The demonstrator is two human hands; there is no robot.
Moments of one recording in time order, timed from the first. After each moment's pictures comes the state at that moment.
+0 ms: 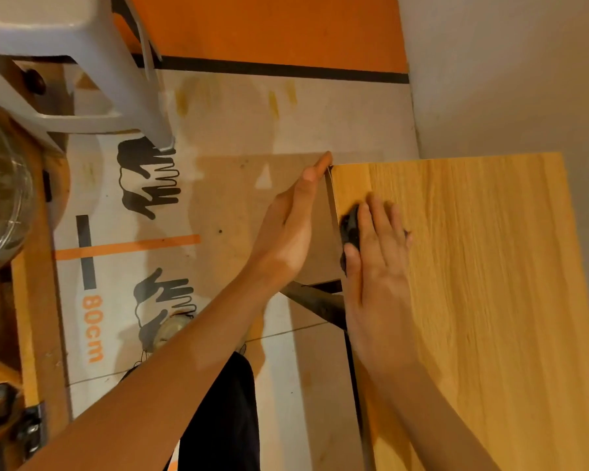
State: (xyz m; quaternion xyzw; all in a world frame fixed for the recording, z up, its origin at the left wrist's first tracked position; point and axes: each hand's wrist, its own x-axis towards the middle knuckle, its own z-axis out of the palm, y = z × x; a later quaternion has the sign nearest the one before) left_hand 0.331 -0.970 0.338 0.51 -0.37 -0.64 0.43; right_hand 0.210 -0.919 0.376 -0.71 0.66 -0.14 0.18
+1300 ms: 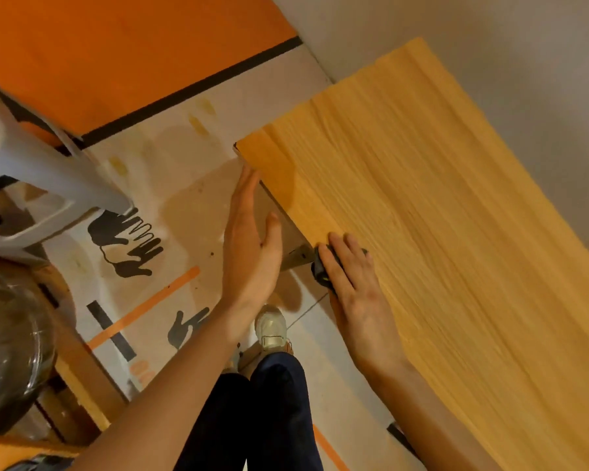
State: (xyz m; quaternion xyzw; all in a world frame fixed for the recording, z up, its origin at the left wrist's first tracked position) left_hand 0.341 -0.903 0.374 0.53 -0.59 -0.51 0.32; right_hand 0.212 -0.783 0.387 -0.65 0.74 -0.08 0.17
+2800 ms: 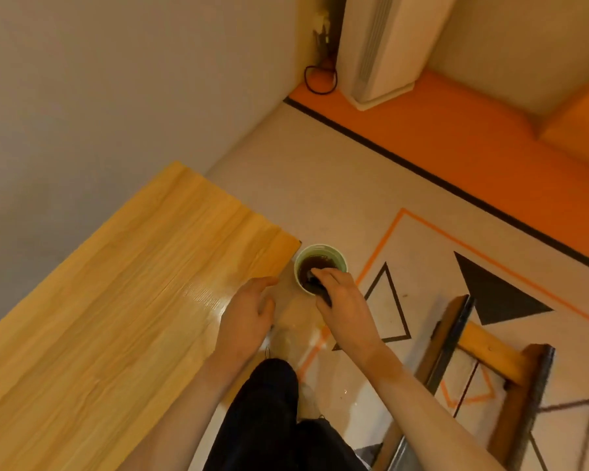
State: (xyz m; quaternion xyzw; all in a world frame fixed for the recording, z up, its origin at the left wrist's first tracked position) left_hand 0.021 -0.175 0.496 -0.26 -0.88 -0.33 -0.24; right_hand 0.120 -0.018 0.509 0.25 0.91 -0.34 0.01
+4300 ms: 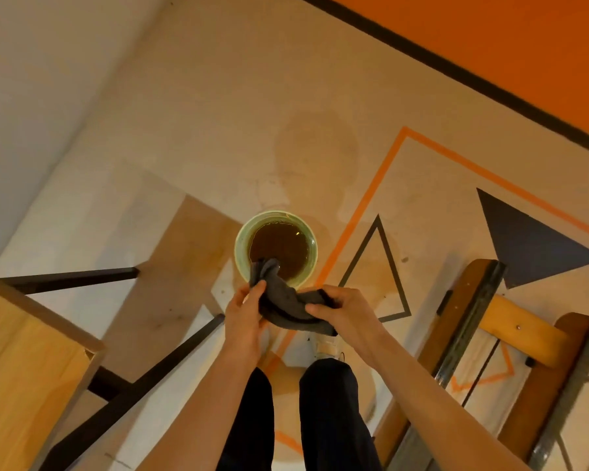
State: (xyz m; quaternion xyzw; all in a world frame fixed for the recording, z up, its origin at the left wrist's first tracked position) left_hand 0.005 0.056 0.179 0.32 -0.65 -0.54 -0.42; right_hand 0.105 0.190 0.211 0.47 0.51 -0.70 0.17
